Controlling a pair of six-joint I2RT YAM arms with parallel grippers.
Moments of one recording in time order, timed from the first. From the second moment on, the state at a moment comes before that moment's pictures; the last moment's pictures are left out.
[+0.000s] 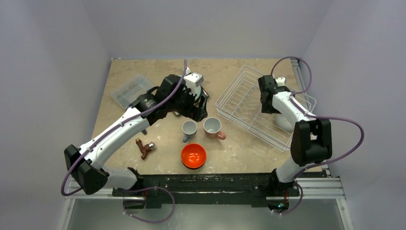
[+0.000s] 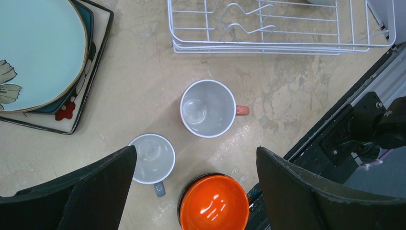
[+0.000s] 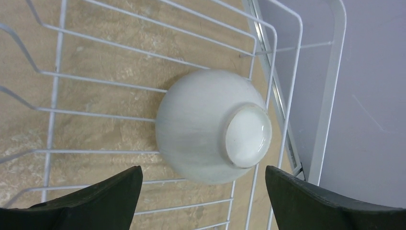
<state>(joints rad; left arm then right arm) -0.72 1.33 1.34 -0.67 0.11 -0.24 0.16 1.62 1.18 -0.76 0.74 0.30</state>
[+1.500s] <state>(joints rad) -0.72 1.36 1.35 -0.68 0.13 -0.25 0.35 1.16 1.10 -0.61 0.37 0.37</state>
